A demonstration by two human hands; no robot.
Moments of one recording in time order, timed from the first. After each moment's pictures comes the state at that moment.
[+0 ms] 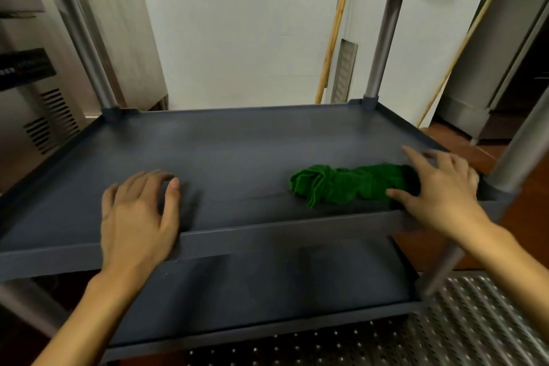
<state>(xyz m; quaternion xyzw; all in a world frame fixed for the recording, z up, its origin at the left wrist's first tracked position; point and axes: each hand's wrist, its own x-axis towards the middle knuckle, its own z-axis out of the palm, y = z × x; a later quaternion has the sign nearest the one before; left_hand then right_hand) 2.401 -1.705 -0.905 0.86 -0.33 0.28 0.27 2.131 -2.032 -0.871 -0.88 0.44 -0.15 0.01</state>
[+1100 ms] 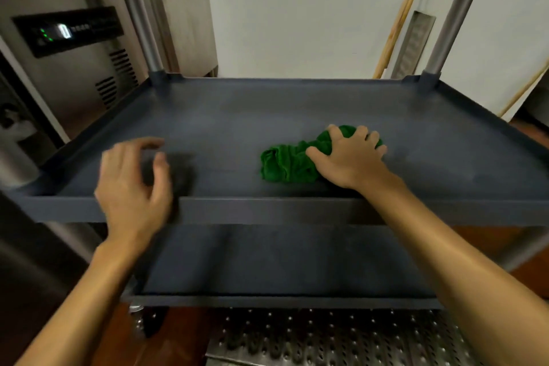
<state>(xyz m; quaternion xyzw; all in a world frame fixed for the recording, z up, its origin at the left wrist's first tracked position) 2.453 -1.651 -0.920 0.81 -0.28 0.38 0.37 2.344 -1.944 -0.886 -0.94 0.32 -0.06 0.12</state>
